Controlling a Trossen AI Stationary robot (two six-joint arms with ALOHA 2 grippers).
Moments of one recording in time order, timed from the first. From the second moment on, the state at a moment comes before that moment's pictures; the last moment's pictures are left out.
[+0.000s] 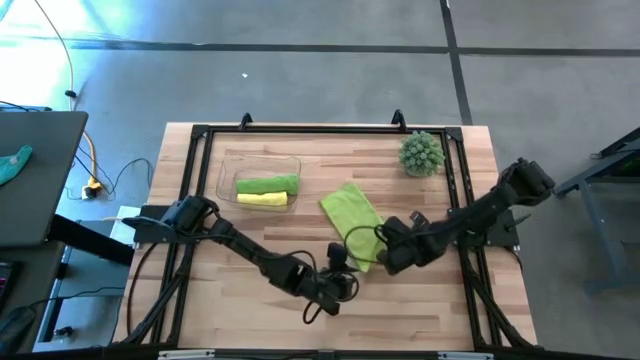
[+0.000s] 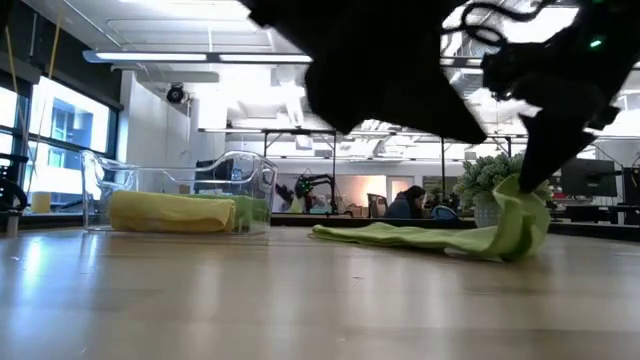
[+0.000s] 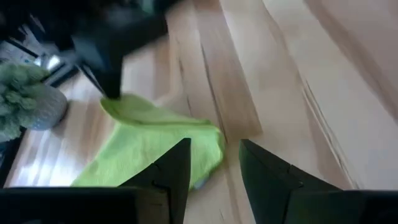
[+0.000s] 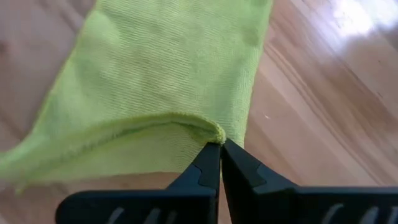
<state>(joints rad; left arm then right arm) -0.35 2.14 1.45 -0.01 -0.60 0.21 0.49 1.52 0.88 -0.84 0.50 1.17</state>
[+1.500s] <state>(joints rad) -0.41 2.12 1.45 -0.14 -0.74 -0.08 0.57 1.52 0.88 -0.44 -0.09 1.08</state>
